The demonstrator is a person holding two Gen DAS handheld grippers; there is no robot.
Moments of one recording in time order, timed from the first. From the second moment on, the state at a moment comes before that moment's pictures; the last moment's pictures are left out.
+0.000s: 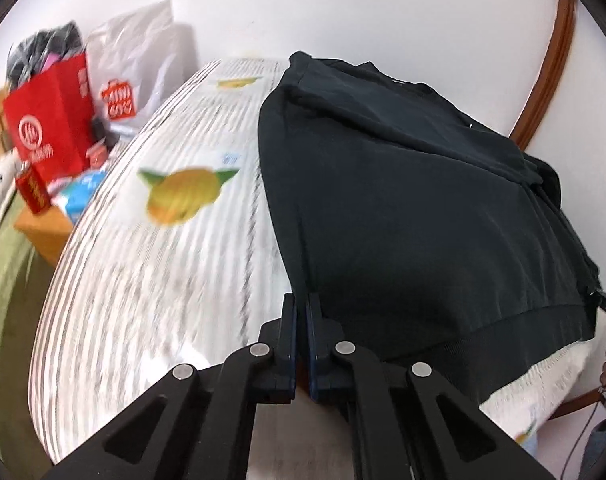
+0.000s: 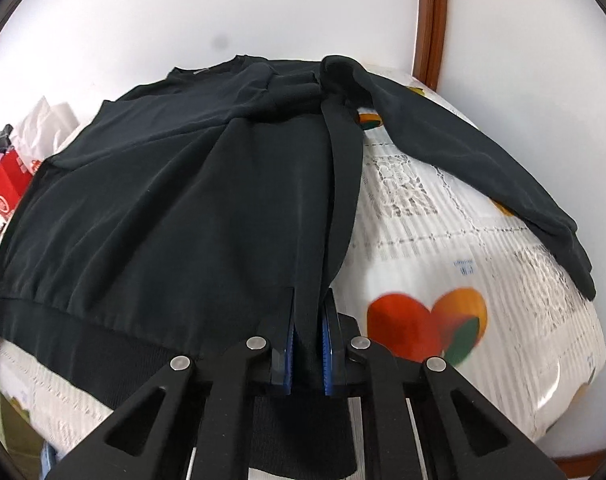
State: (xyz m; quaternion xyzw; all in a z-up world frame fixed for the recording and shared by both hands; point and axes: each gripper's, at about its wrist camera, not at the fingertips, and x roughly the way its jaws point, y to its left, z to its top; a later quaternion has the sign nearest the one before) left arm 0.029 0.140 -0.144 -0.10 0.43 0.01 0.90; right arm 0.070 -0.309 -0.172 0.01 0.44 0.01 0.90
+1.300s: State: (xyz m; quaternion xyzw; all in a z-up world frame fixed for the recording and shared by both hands) left arm 0.188 0.139 -0.108 -0.05 0.43 0.06 0.90; right arm 0.330 -0.243 -0.142 -0.09 0.43 -0.03 0.90
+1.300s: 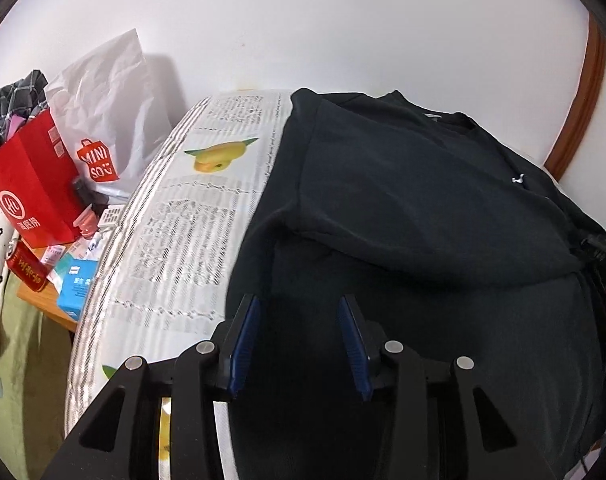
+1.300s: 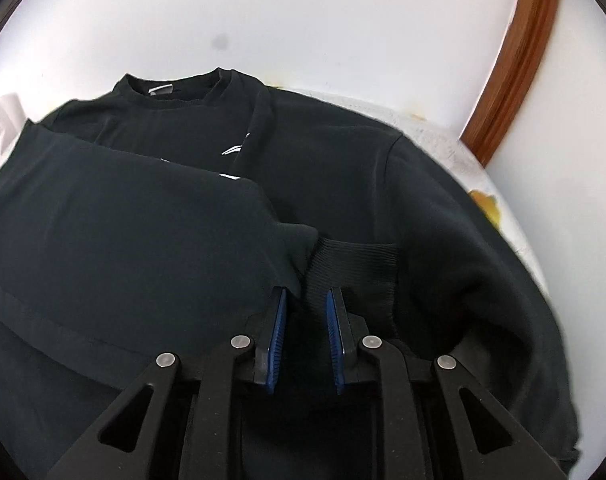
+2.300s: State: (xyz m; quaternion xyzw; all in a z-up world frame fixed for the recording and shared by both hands) left arm 0.234 0.171 -0.122 -0.05 0.37 0.03 0.93; right arm 0.529 0.127 -0.152 -0.05 0.44 0.35 0.83
